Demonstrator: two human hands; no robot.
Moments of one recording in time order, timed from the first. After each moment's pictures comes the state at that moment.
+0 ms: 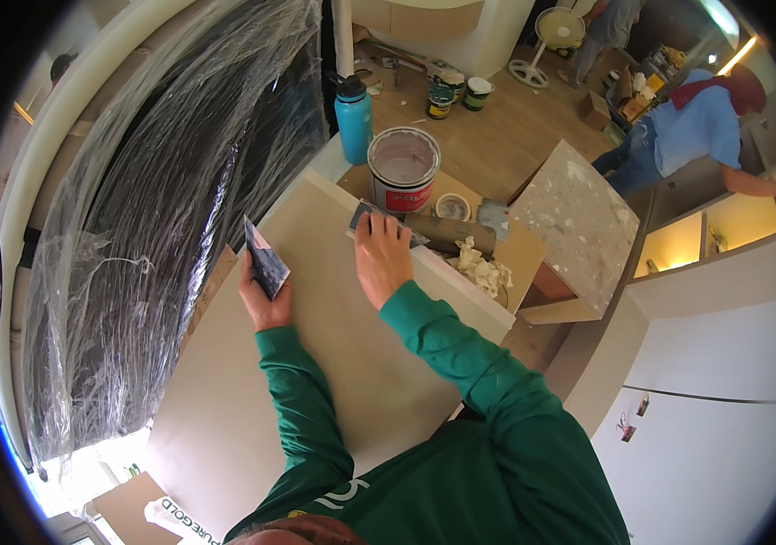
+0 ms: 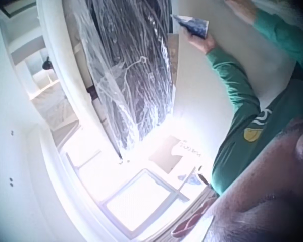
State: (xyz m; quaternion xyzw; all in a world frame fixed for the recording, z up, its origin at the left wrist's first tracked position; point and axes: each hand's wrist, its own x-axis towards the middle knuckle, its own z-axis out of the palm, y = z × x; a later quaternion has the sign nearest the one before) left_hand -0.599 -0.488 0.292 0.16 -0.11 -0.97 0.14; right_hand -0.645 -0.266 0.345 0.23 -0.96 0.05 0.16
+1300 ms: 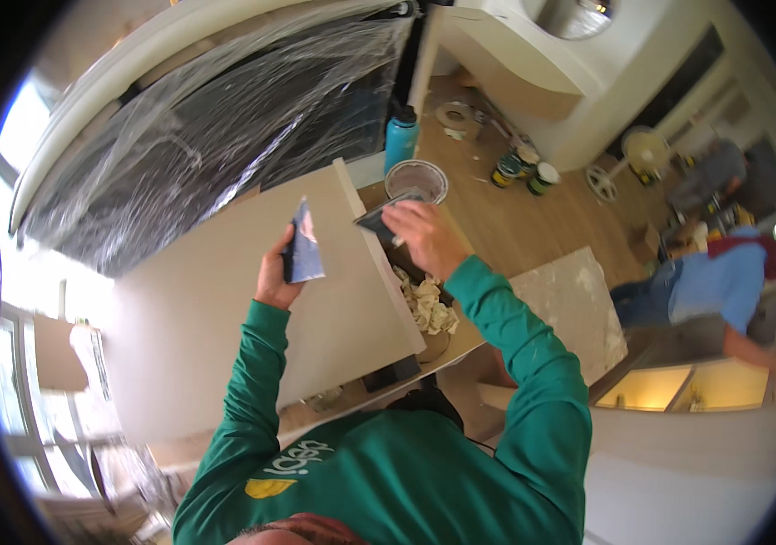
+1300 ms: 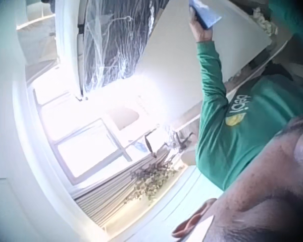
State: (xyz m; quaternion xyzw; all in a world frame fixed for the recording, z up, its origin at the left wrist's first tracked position) left_hand -0.539 -0.330 0.379 0.21 -0.21 -0.94 0.18; right_hand -0.746 -0.098 0.435 0.67 -0.69 0.22 0.17
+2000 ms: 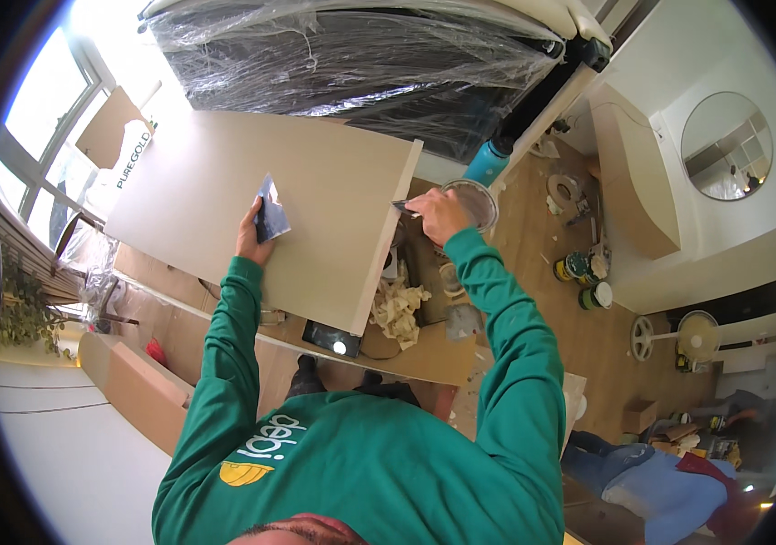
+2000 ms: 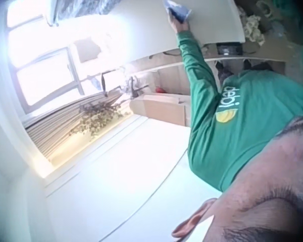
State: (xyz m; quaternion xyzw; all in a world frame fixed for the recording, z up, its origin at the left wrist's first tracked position) left_hand -0.448 -0.257 0.307 0.28 -0.12 -0.79 0.53; right_hand -0.861 -0.162 0.350 0.80 -0.58 0.17 -0.02
